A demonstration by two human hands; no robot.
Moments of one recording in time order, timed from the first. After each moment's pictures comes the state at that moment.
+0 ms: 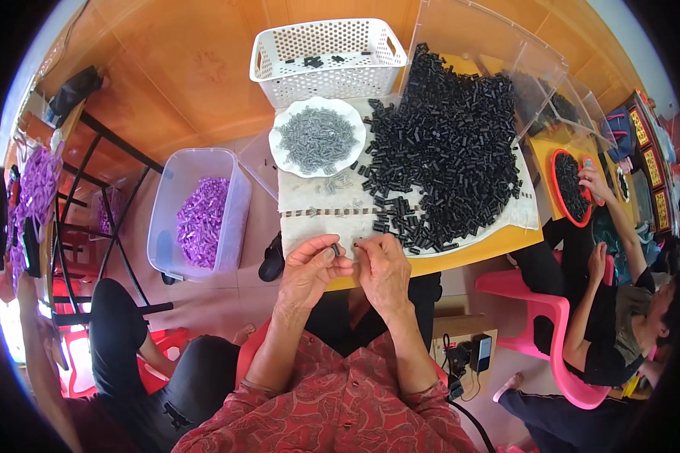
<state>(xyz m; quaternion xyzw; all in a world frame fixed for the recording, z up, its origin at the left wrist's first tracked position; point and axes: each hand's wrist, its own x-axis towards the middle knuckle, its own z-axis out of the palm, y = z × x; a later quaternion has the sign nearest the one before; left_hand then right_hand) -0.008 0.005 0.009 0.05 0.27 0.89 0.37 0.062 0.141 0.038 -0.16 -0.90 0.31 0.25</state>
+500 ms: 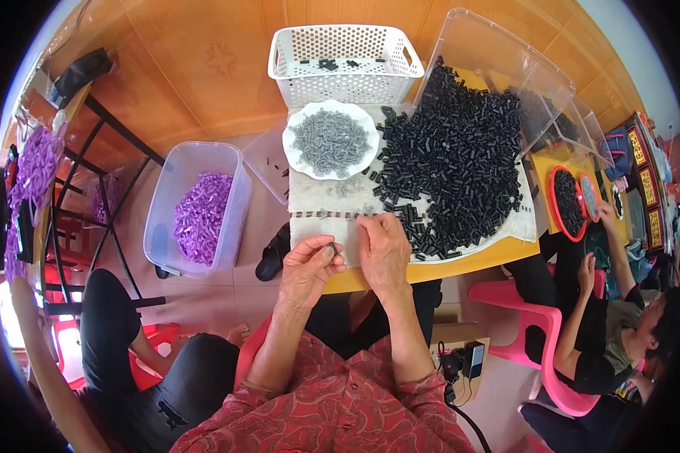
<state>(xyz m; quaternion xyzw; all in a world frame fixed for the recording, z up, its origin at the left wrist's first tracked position) -0.012 -0.004 0.009 0.00 0.28 0.90 0.32 0.021 0.143 0.047 -0.14 -0.92 0.26 0.25</state>
